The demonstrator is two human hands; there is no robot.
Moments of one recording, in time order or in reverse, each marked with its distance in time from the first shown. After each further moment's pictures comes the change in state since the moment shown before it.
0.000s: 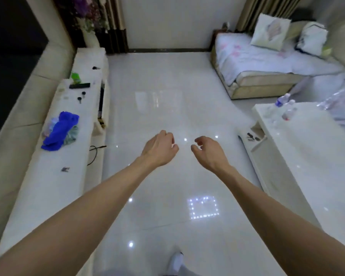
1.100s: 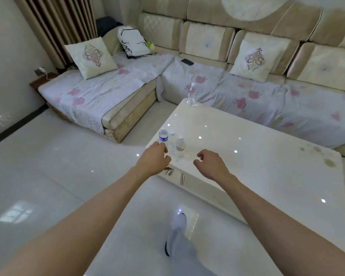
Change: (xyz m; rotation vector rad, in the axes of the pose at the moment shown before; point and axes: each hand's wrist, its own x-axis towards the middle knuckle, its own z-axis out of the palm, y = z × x) left_hand 0.570 0.486 0.147 0.129 -0.427 0.785; right_hand 0.342 0.420 -0.309 0.225 0.395 0.841
